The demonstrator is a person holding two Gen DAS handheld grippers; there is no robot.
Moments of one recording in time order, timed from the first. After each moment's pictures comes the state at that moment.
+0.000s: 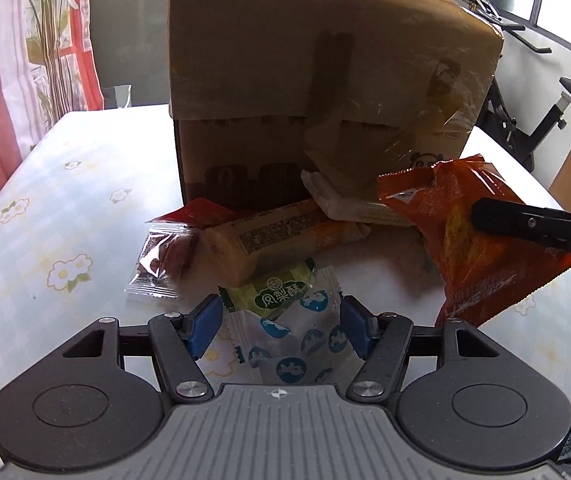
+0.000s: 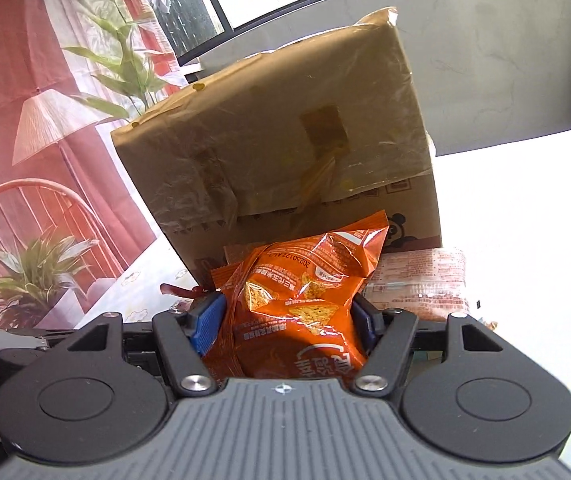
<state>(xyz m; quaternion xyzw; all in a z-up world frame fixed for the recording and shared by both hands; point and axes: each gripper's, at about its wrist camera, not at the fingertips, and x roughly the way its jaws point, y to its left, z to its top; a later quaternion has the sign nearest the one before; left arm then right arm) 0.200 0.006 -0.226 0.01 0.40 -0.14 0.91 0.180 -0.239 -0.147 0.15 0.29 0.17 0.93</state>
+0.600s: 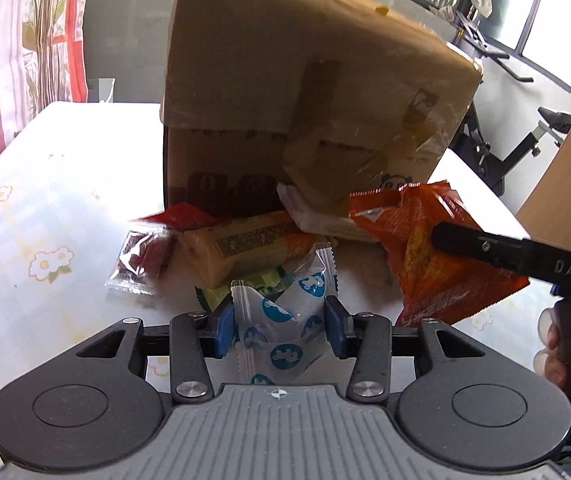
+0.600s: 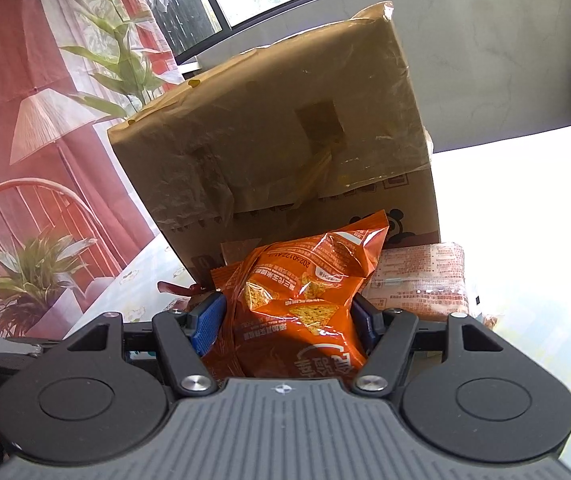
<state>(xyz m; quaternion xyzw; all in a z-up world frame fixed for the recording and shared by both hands) 0.188 0.018 -0.204 -0.04 0.38 -0.18 0.91 0.182 -0.243 -0.147 0.15 0.29 0.17 0.93</state>
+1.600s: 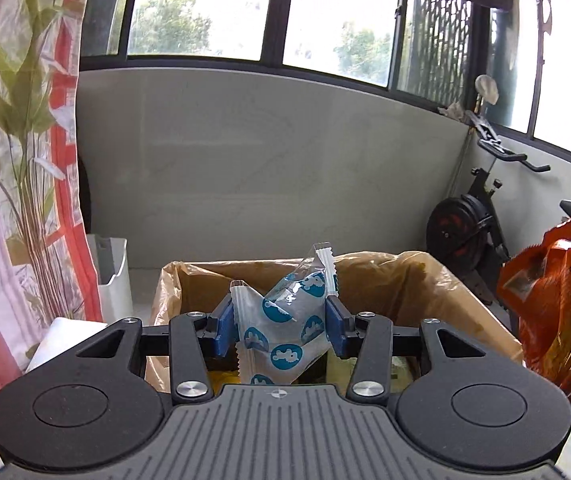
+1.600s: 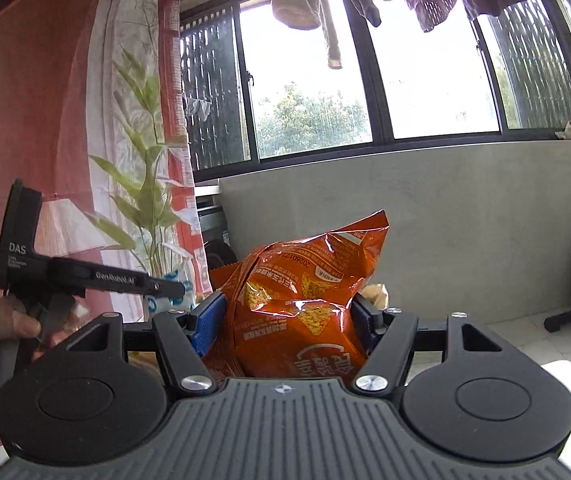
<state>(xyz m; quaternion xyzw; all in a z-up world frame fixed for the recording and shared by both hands) 0.348 -0.030 -0.043 -0.01 0.23 -0.13 0.96 0.238 -0.270 0.008 0.06 0.09 0.16 0.98</state>
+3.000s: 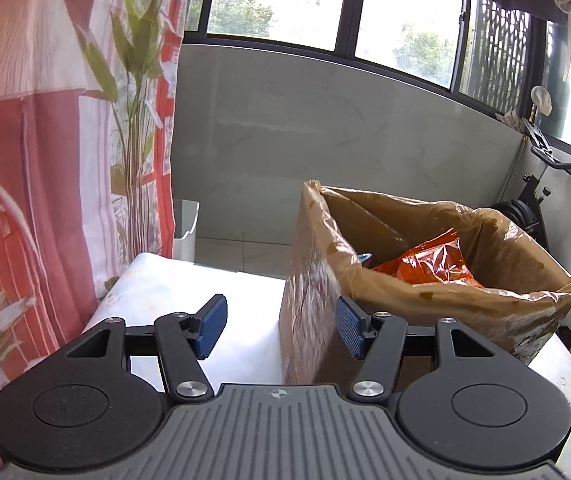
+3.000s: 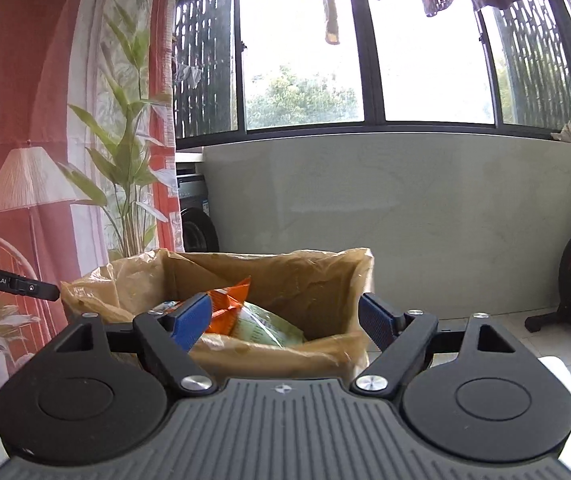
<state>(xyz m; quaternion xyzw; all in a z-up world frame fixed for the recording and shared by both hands) 0.270 0.078 -0.092 -0.06 0.24 -0.05 0.97 0.240 -0.283 -0.052 0.03 0.11 0.13 0.99</state>
